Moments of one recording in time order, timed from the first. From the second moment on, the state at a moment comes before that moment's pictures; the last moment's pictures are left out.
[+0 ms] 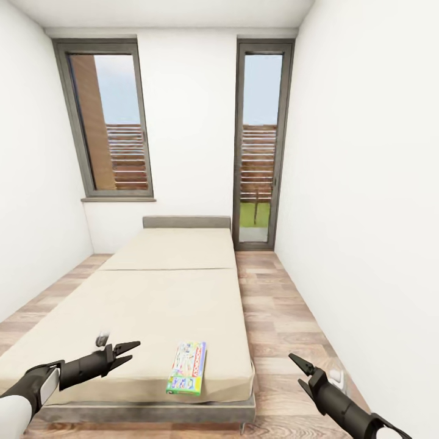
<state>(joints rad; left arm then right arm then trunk) -0.68 0.31 0.59 -0.23 -0.20 0.55 -1.26 -0.01 -0.05 -0.26 -1.34 -1.05 0.72 0.26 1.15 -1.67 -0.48</state>
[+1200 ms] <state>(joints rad) -0.67 0.31 0.59 -0.21 -0.21 0.54 -1.39 -0.07 -0.05 -0.27 -1.47 -1.11 0.74 0.25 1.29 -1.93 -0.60</state>
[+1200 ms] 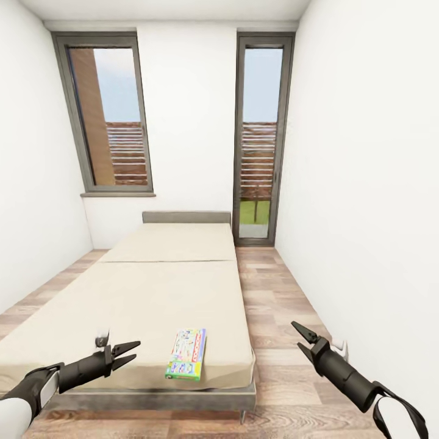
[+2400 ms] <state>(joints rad) -0.67 0.23 0.75 -0.16 -0.20 0.55 -1.27 -0.07 -0.04 -0.27 -1.37 -1.29 0.73 0.26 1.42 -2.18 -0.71</state>
